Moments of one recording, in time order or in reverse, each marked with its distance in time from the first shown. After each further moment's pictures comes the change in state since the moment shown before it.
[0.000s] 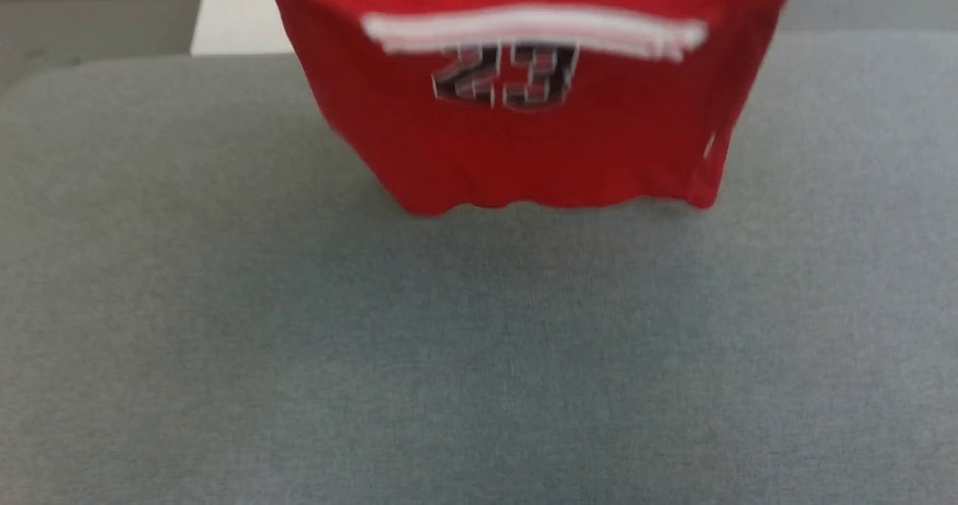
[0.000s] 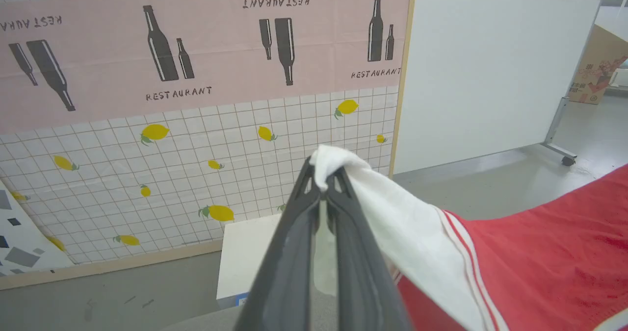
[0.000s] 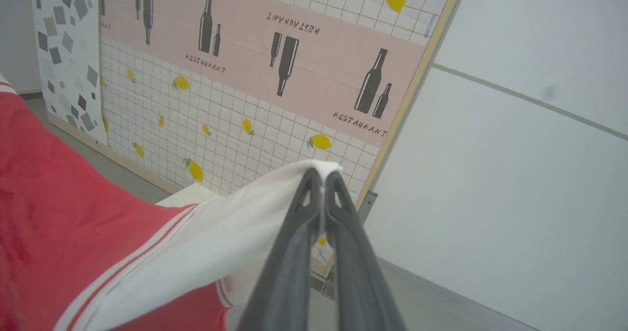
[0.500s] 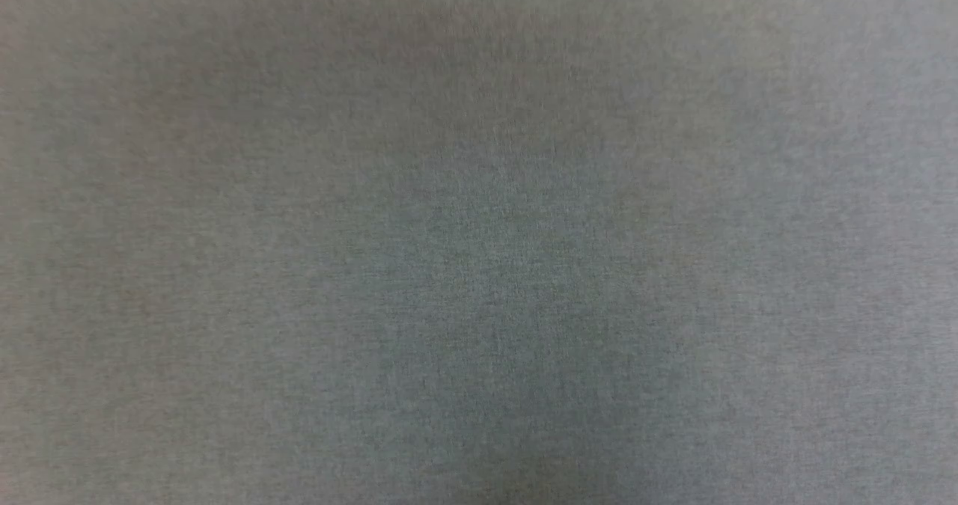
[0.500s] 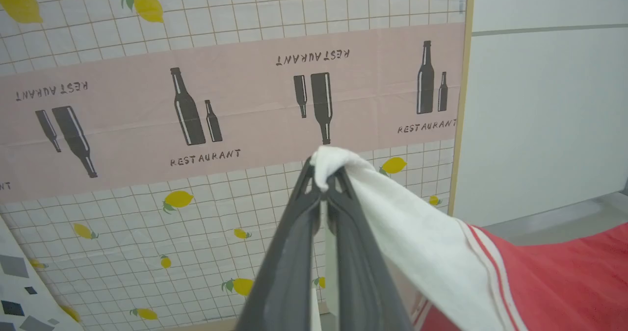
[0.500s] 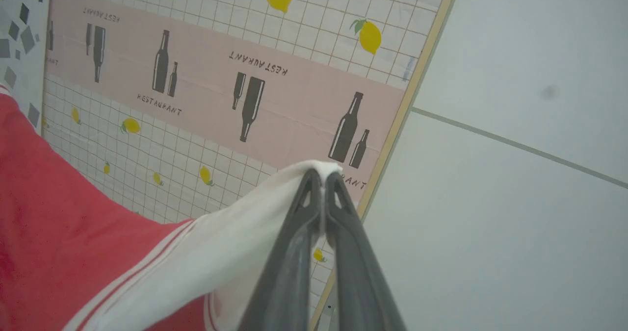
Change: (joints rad) left arm -0.684 -0.161 -0.055 0.574 0.228 -0.186 -0.165; right arm -0.660 0.139 0.234 0.489 -0.061 0.004 -0.309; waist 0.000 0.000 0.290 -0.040
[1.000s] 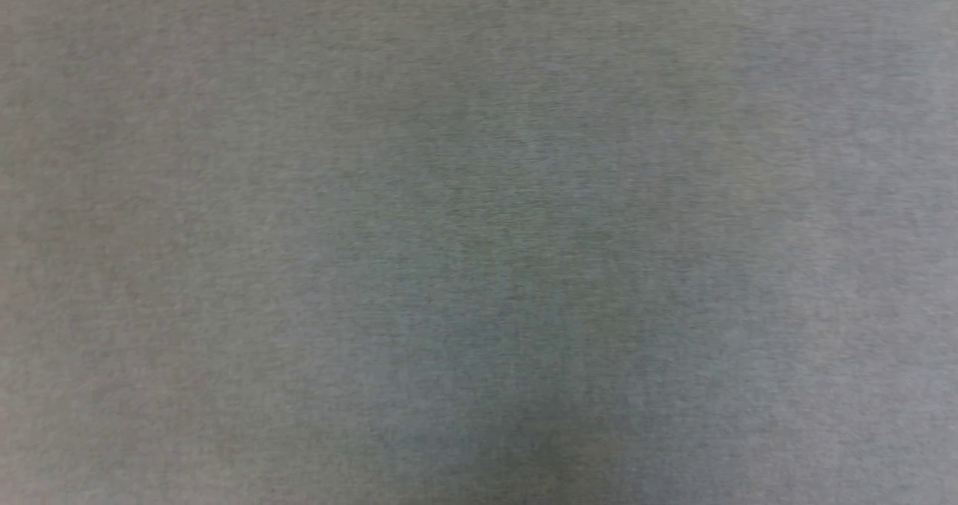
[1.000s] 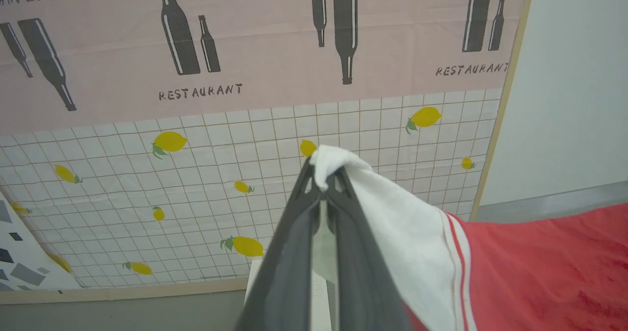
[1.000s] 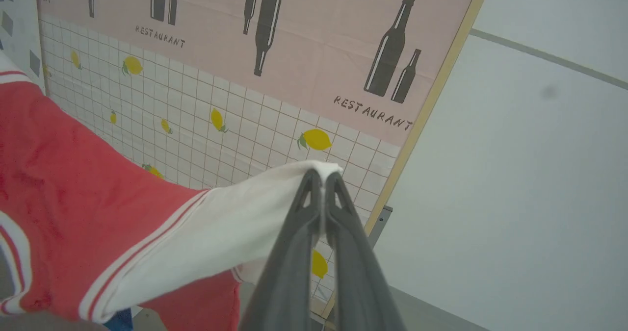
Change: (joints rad) left arm -0.036 -0.074 -0.027 0.245 0.026 -0.053 -0.205; right arm -0.102 0.045 0.188 0.217 0.046 0.000 -0.142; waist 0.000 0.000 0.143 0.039
